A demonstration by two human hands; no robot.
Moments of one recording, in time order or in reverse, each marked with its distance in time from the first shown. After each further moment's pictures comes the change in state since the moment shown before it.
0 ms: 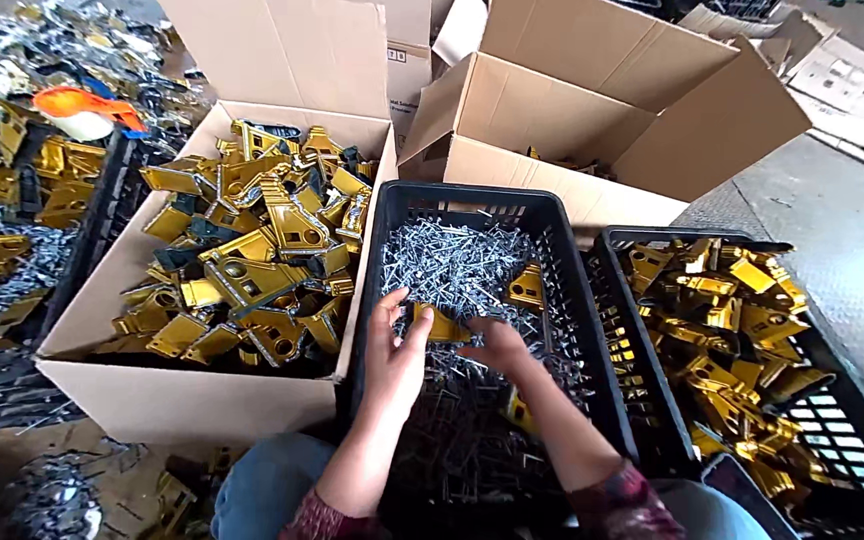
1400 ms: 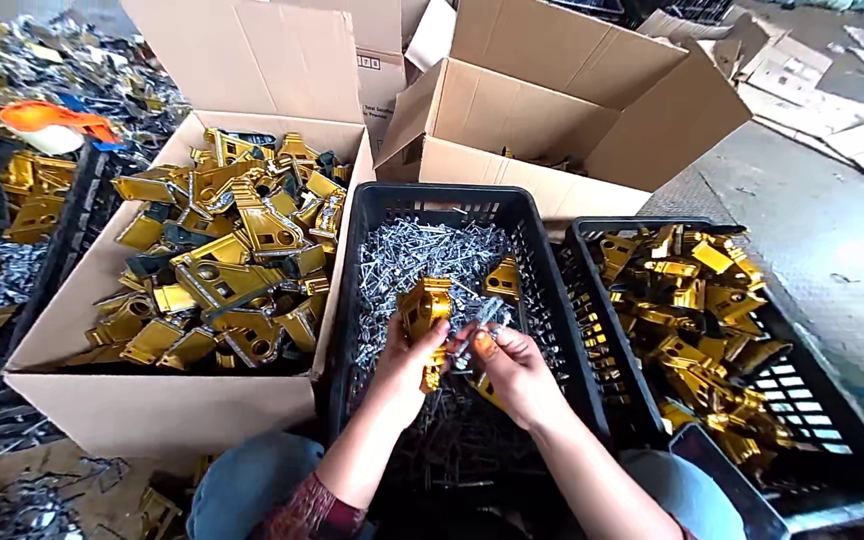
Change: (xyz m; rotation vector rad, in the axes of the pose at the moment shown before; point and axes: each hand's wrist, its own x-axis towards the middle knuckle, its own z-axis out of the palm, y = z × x) left_hand -0.027 -0.006 0.034 -0.545 -0.273 -0.319; right_hand -0.128 -0.043 -0.019 1.274 0.287 -0.539
